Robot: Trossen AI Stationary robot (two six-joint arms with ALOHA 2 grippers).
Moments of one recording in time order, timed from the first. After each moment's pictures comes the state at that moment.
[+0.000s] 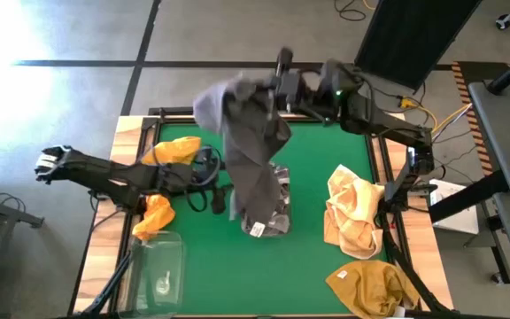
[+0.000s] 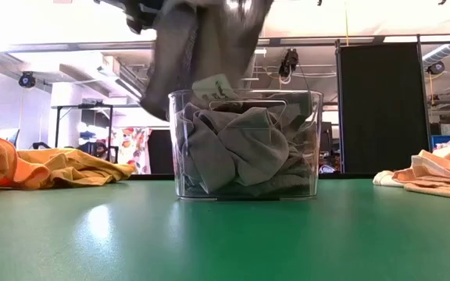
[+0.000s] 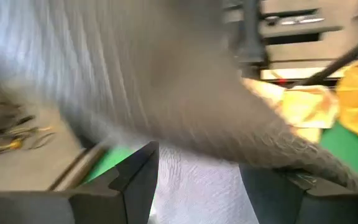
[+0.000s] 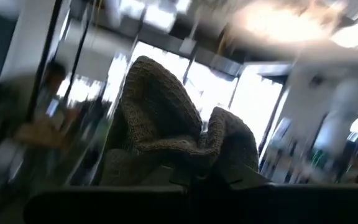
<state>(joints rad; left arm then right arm) -0.15 1.16 0.81 0.09 -0.45 0.04 -0.14 1.75 2.14 -0.19 -0.02 -0.35</state>
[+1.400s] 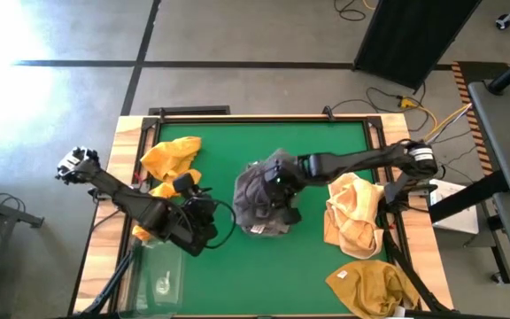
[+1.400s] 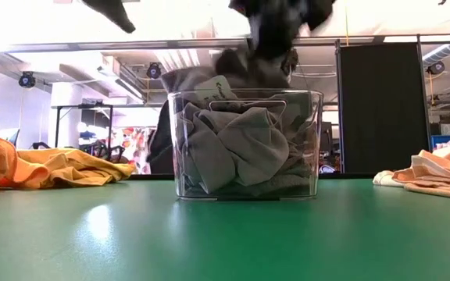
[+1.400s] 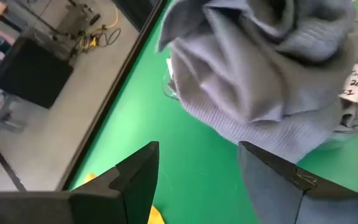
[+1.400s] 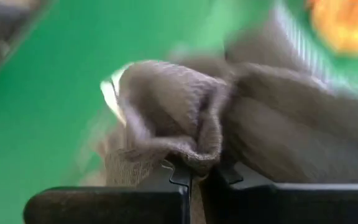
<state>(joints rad) -0.54 1.47 1.30 -1.16 -0.89 -0.73 -0.01 1.74 1.35 -0.57 -0.27 -0.29</state>
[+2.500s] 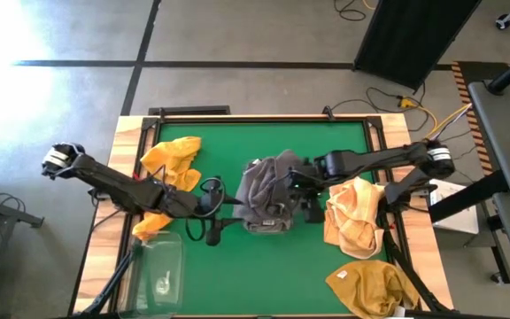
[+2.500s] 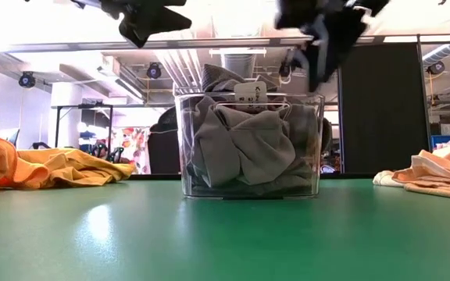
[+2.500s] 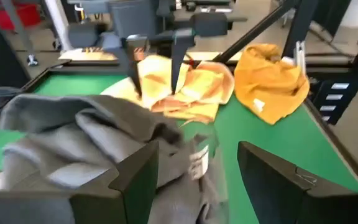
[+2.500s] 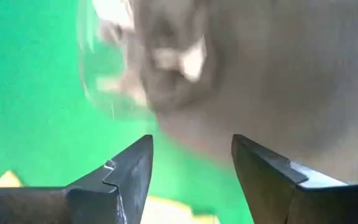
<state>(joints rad) -0.34 1.24 0.74 0.18 -0.36 -0.13 0.04 1.60 1.36 -1.06 -0.09 0.01</state>
